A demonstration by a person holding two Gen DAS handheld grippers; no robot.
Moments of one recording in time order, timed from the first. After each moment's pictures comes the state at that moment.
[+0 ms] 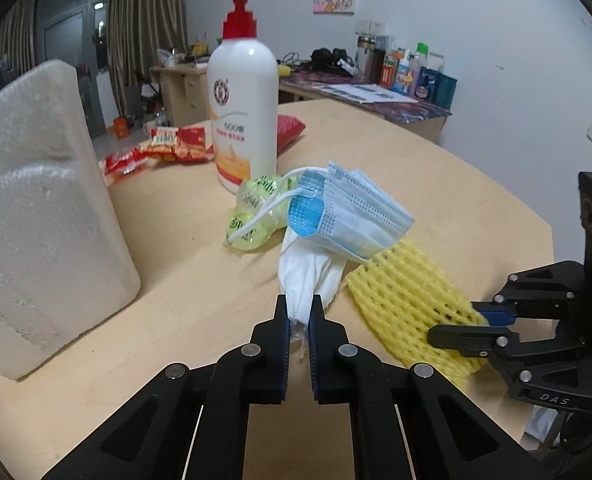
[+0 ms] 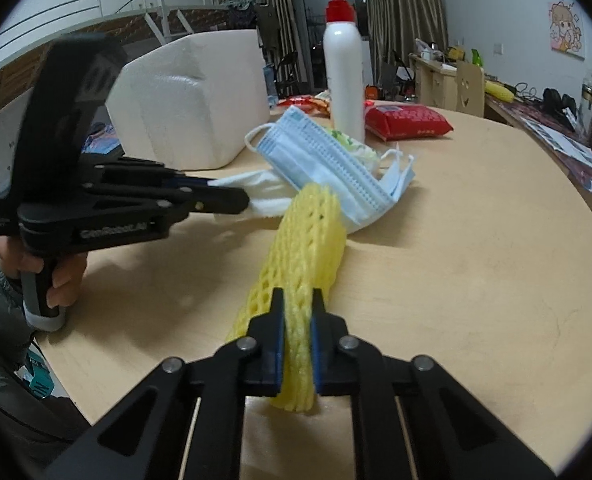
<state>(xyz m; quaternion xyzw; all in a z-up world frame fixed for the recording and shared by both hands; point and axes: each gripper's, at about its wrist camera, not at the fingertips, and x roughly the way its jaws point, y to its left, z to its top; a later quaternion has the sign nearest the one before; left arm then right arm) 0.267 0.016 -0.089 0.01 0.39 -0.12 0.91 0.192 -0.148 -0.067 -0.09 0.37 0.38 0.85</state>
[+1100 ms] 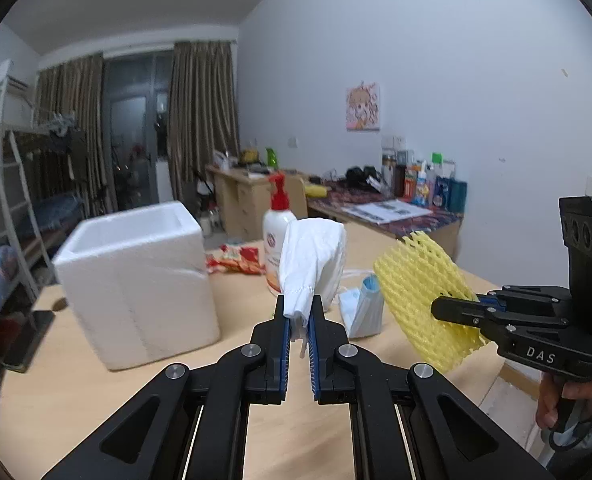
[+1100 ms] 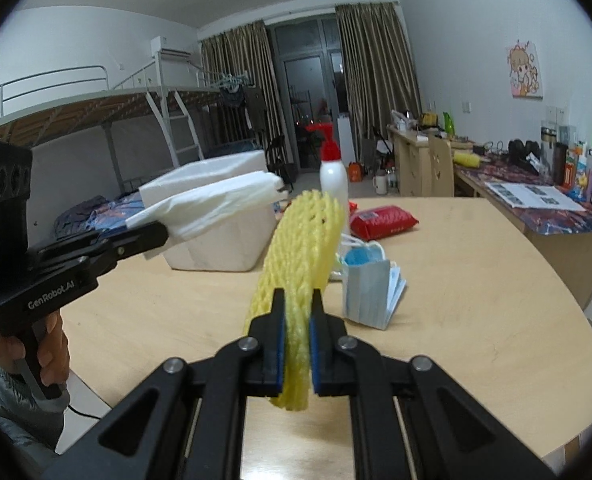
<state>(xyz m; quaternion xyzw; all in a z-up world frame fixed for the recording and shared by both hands) 0.130 0.007 0.006 0.00 0.19 -0.04 0.98 0.140 -0.179 0.014 -0.03 0.23 0.36 0.90</state>
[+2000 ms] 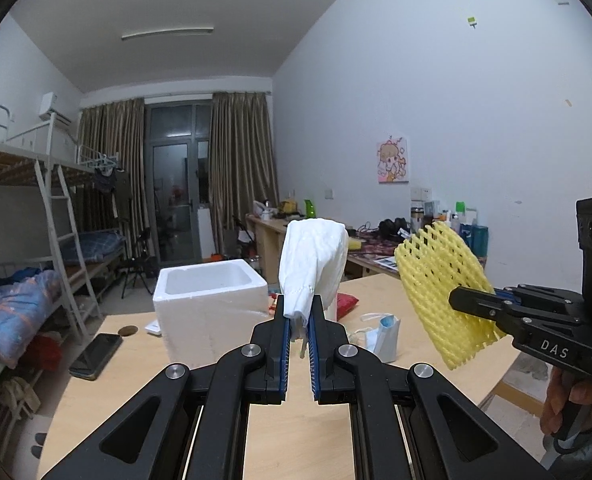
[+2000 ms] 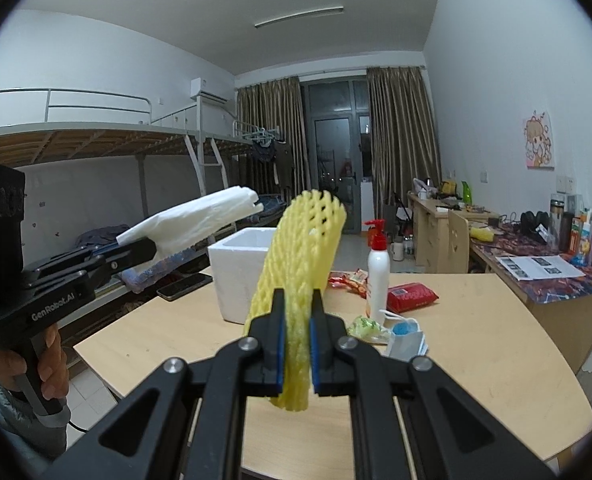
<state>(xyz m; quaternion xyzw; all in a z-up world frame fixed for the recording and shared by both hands) 0.016 0.009 0.058 0.01 0.09 0.04 1.00 0.074 -0.177 0.063 -0.03 0.11 0.40 0.91</state>
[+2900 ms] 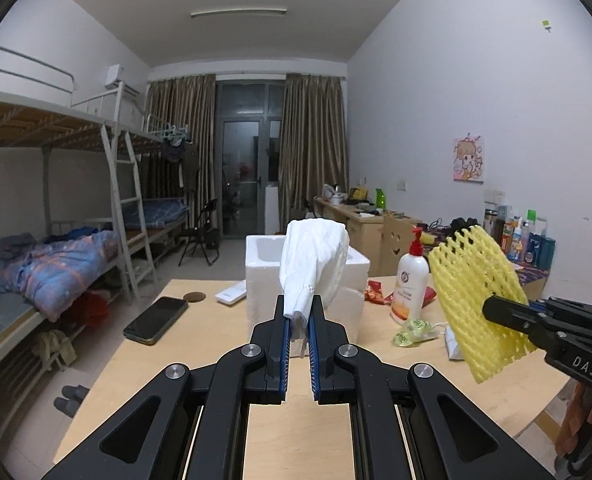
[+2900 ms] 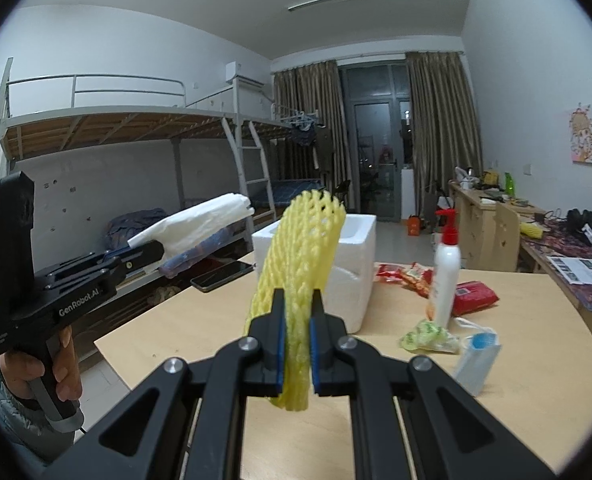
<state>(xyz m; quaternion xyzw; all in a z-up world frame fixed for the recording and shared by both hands) 0.017 0.074 0.034 -0.04 0.11 0.17 0.98 0.094 -0.111 0.048 -0.04 0.14 0.47 0.87</state>
